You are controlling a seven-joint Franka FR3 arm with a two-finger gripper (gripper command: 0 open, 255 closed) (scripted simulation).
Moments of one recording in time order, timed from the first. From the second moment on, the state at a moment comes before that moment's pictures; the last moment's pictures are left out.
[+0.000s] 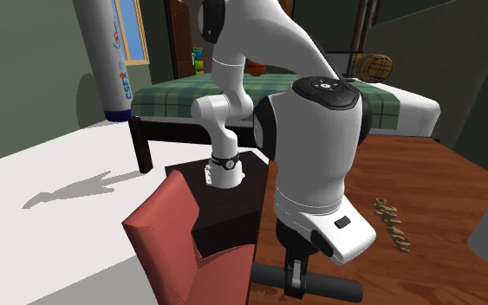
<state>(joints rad) 0.08 0.35 -0.24 -1.90 0.14 2.17 -1.13</state>
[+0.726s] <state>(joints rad) 0.08 0.31 -0.25 -1.88 0.13 2.11 -1.12</state>
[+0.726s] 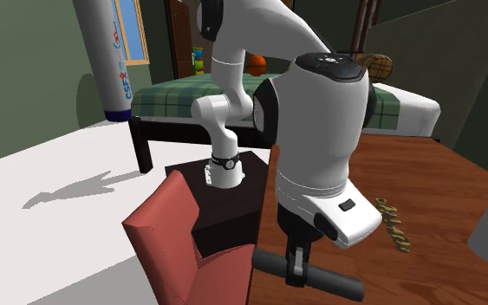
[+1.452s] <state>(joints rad) 0.09 0.25 -0.25 -1.82 0.10 1.98 -1.10</state>
